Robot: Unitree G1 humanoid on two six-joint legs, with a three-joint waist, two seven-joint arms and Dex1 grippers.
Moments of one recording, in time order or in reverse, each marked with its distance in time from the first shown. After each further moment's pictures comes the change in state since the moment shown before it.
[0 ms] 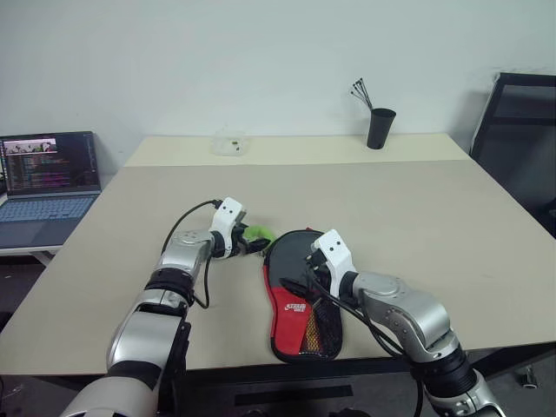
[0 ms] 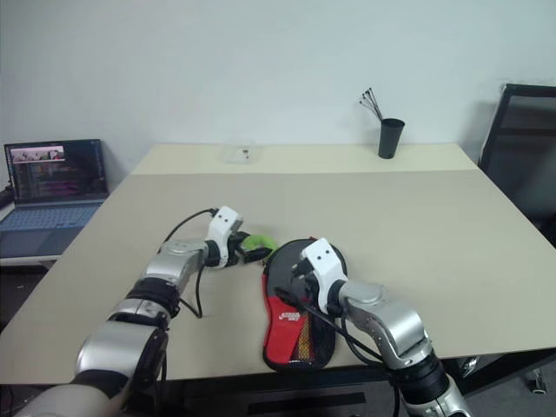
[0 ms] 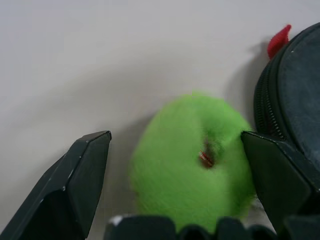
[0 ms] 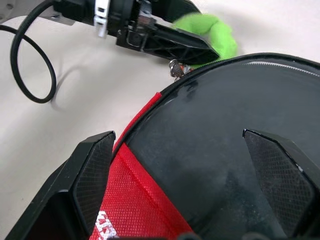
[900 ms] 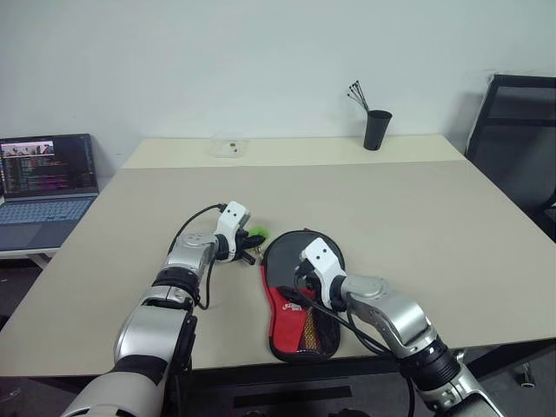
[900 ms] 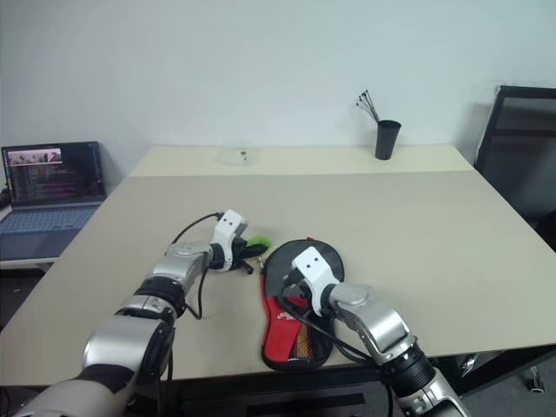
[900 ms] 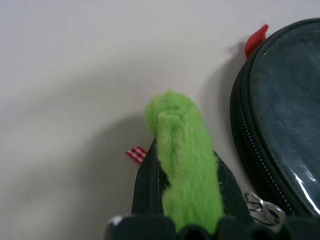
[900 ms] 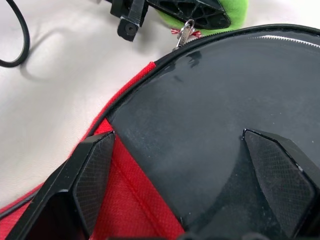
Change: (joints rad) left arm -0.025 -0.014 0.020 0.070 0.036 -0.043 -0.033; right arm -0.041 -0.006 0.103 0.210 -0.142 -0.162 0.072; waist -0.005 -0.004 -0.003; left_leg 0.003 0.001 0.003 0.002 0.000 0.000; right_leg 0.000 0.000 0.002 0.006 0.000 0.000
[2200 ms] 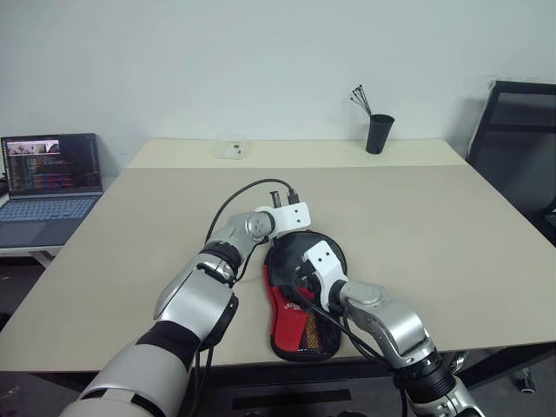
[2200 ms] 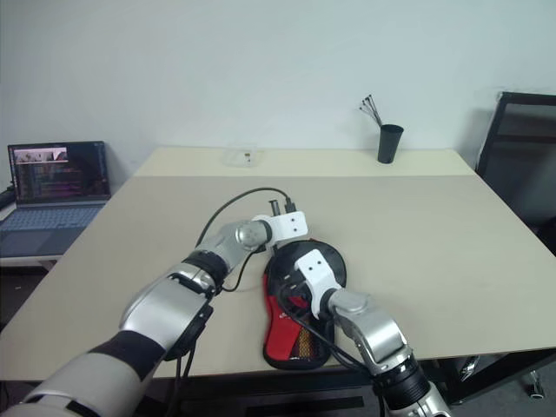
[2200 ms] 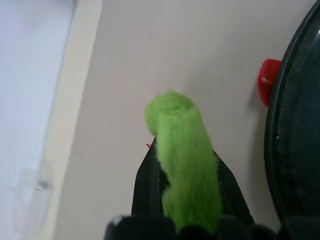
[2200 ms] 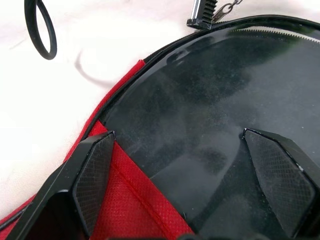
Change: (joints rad) left arm -0.256 -0.169 -0.375 0.247 0.600 -0.428 0.523; right arm 0.083 0.082 -0.041 -0.050 -0.054 0.064 -0.089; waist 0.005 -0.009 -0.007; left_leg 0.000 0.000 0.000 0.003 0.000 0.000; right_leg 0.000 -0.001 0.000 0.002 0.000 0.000
